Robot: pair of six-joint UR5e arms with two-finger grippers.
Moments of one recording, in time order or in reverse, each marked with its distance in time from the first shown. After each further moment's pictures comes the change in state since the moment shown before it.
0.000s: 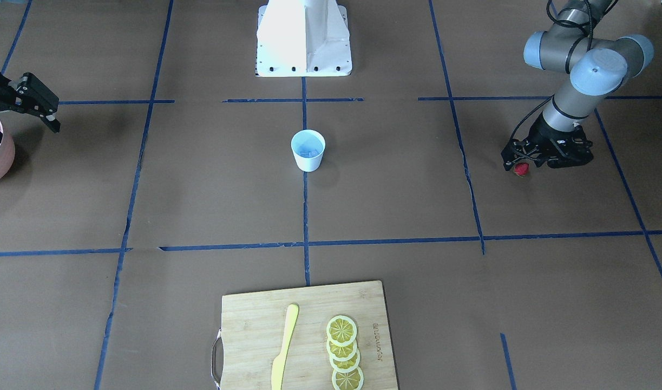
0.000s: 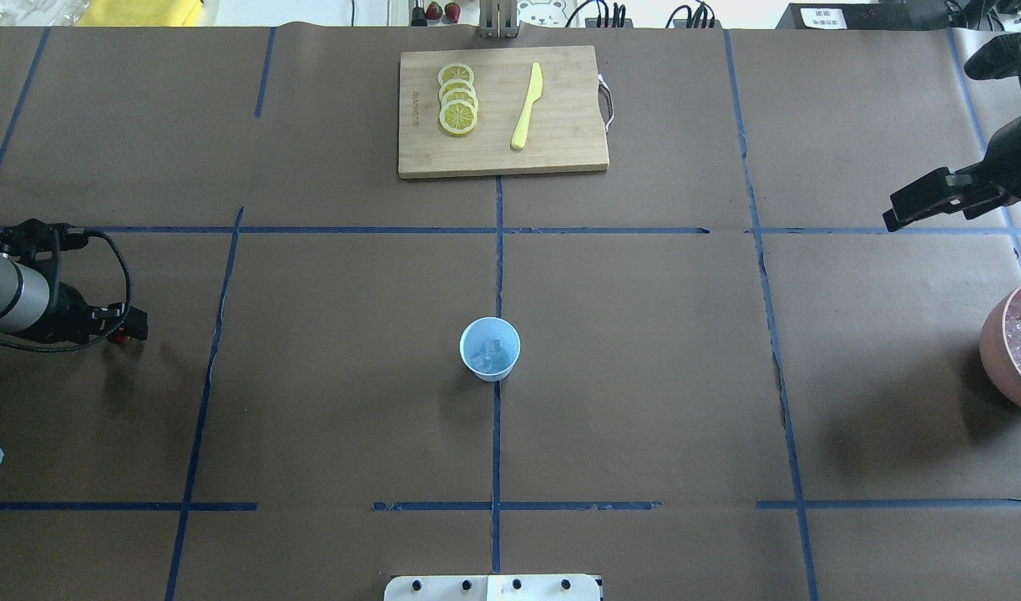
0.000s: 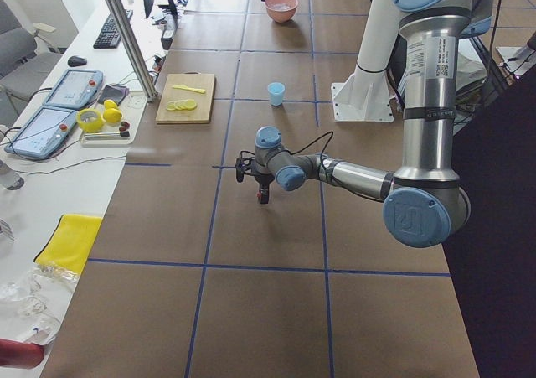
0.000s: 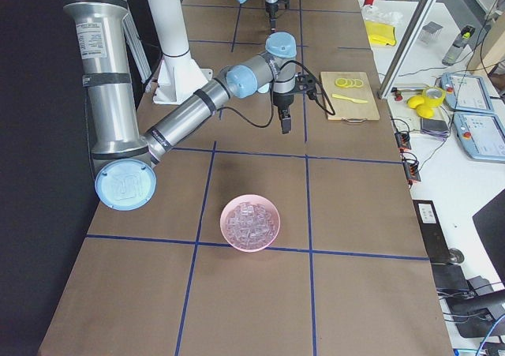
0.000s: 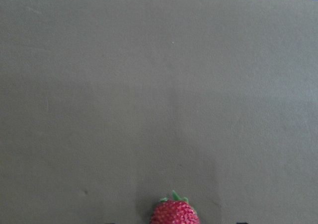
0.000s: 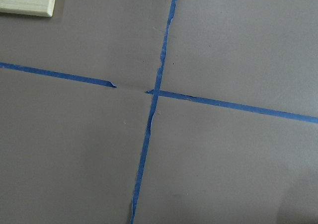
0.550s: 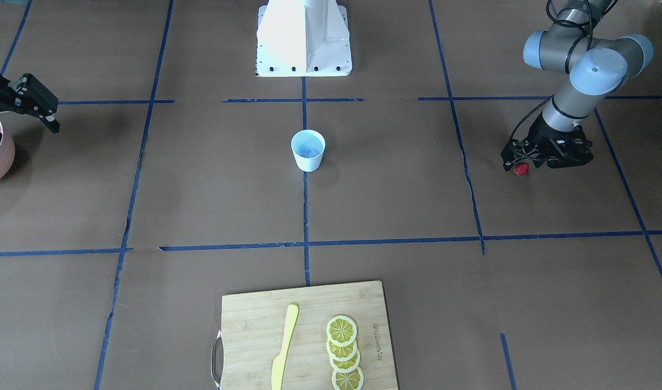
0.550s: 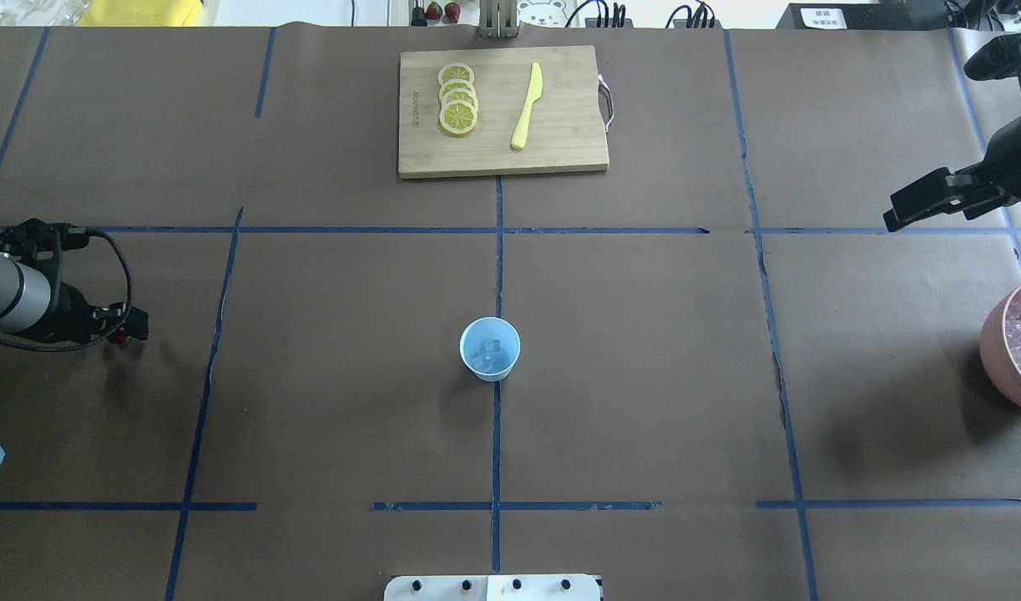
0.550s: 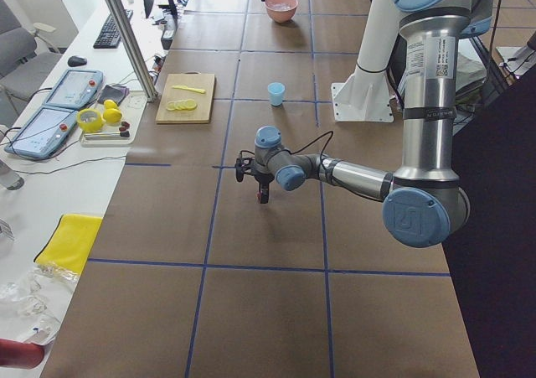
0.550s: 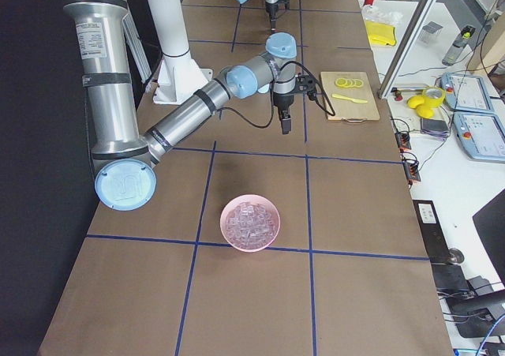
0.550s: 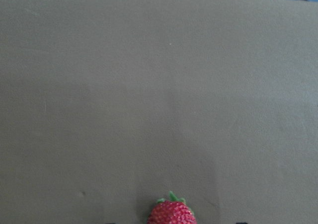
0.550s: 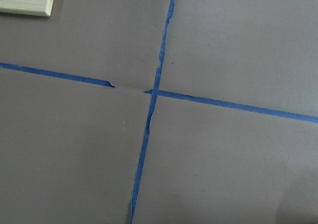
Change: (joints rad) left arm 0.000 -0.003 0.003 0.001 0.000 0.000; right arm 0.000 0.000 -0.003 0.000 -0.001 0.001
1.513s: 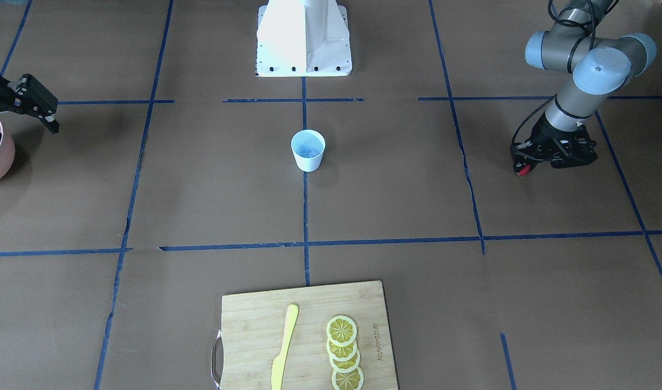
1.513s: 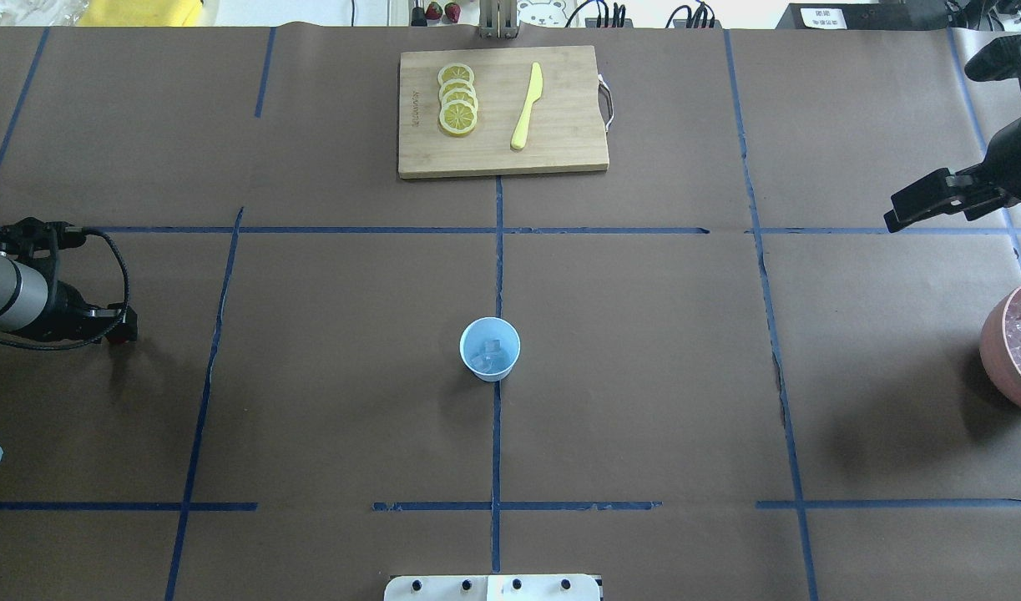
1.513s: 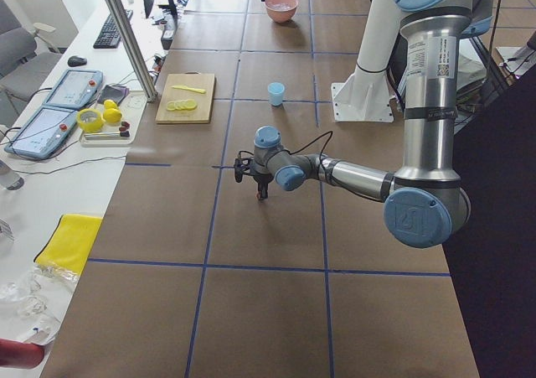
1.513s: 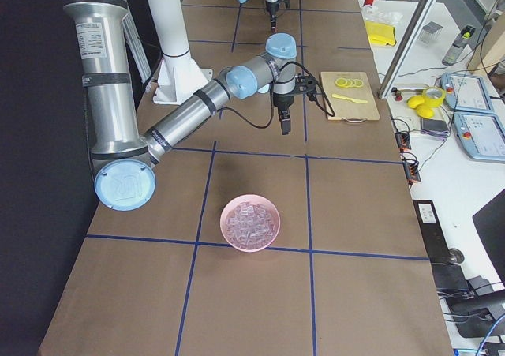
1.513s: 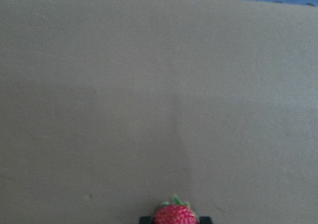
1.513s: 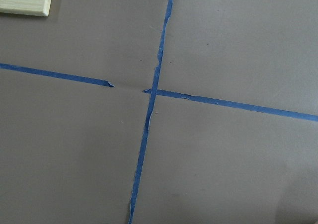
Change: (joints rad) left arm -0.019 0.003 -0.007 0.001 0.001 -0.005; right arm 0.000 -0.002 0.001 0.000 0.000 0.005
